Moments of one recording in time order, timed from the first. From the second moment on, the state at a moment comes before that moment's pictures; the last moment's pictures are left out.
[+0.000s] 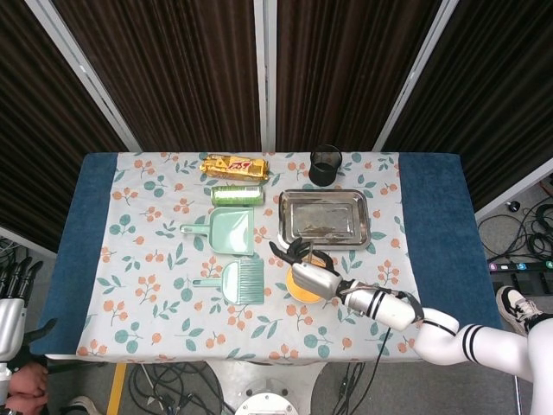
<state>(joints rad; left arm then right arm) 0.01 -1.16 -0.03 -1.57 1.48 1.57 0.10 0.88 -1.42 0.08 -1.43 -1.83 0.81 -1.33</state>
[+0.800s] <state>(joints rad) 0.02 -1.17 -0.02 -1.56 1.49 1.56 0.09 0.83 -1.44 0.08 -1.41 -1.79 0.84 -1.36</state>
